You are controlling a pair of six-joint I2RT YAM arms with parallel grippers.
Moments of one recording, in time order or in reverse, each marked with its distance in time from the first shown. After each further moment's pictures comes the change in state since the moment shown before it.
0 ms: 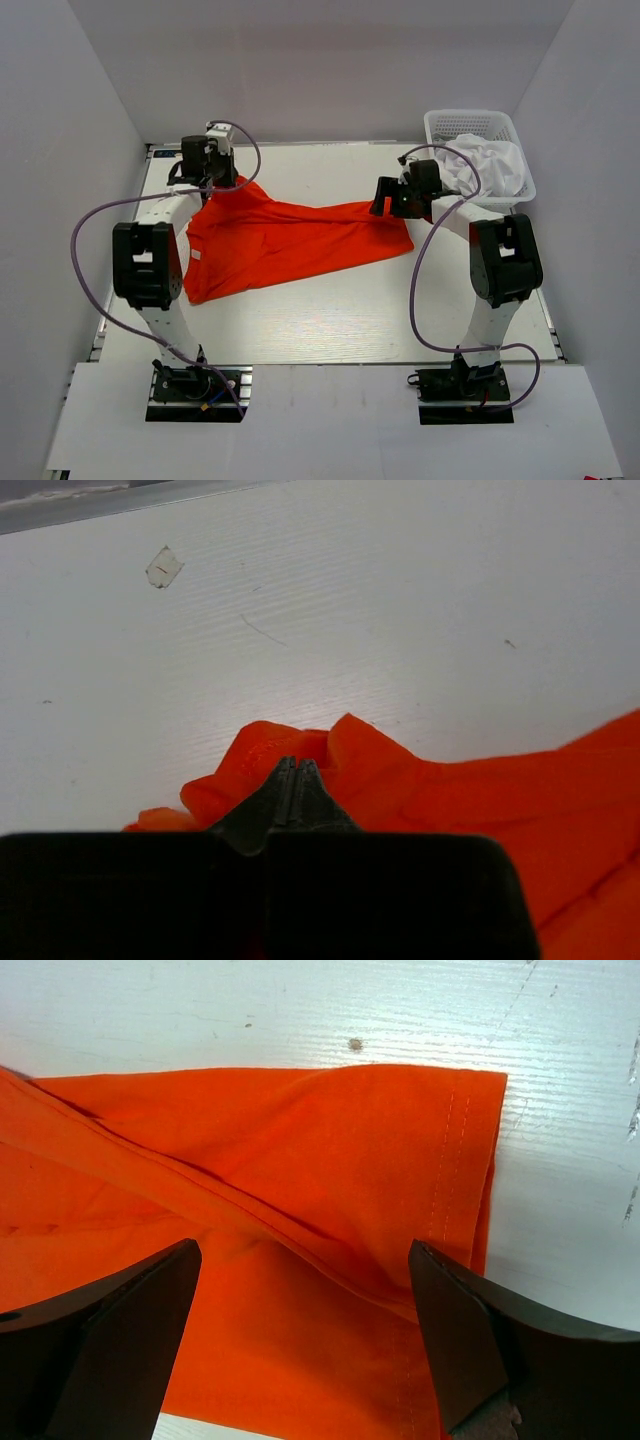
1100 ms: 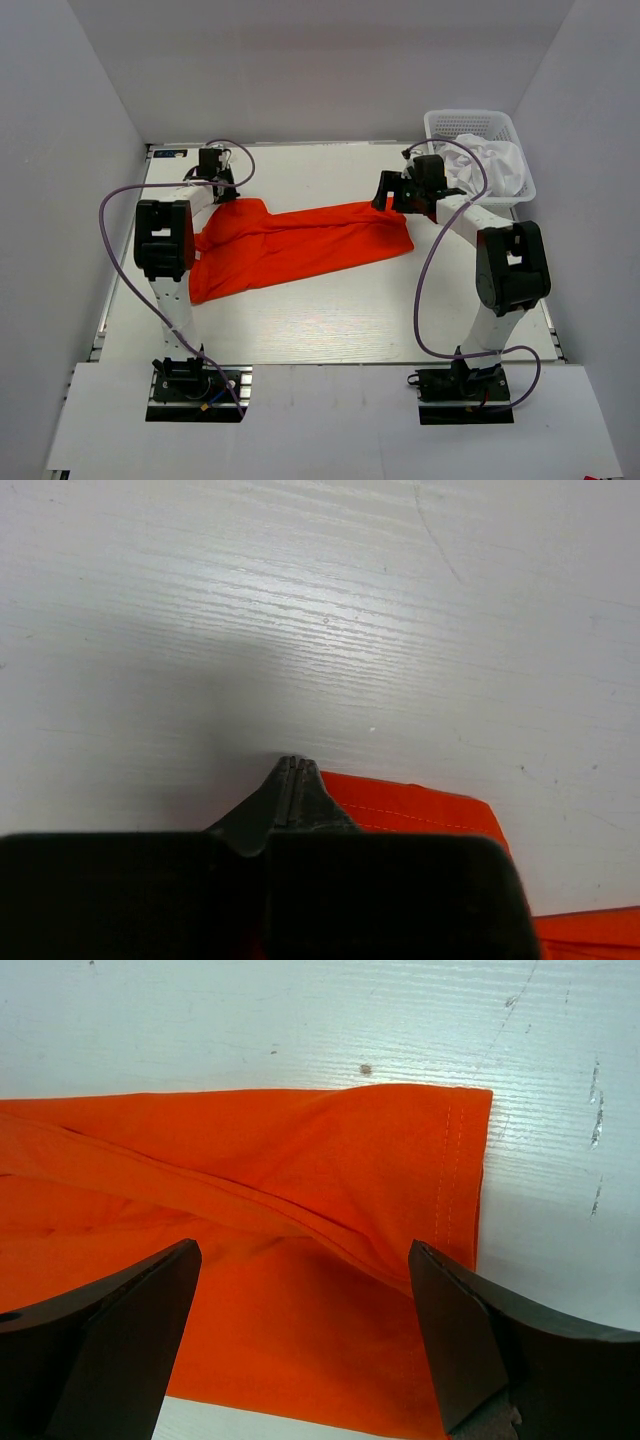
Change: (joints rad) left arm 0.000 0.256 0.126 -0.138 -0.252 -0.303; right arm 0.000 -0.076 -0.006 -0.013 0.014 0.003
